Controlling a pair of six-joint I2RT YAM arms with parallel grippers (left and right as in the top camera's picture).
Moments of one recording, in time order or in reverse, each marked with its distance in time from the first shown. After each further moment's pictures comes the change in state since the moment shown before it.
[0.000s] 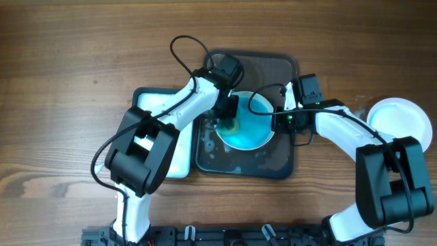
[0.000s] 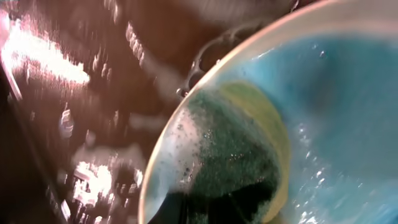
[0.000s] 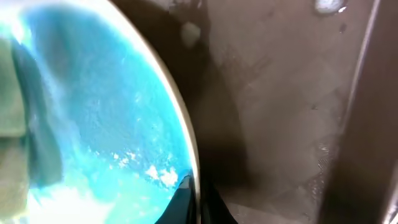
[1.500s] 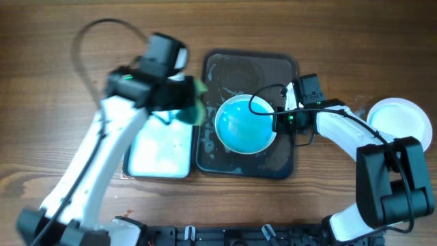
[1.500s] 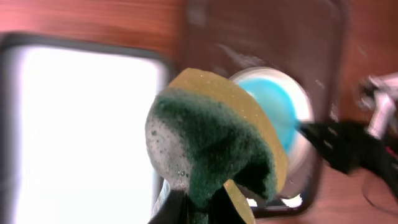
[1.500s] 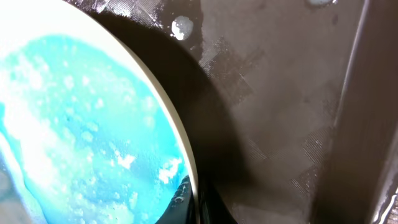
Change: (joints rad) left arm 0.217 -0.584 -0.021 -0.332 0.048 -0.074; right arm -0.005 0.000 0.003 -0.010 -0.006 -0.026
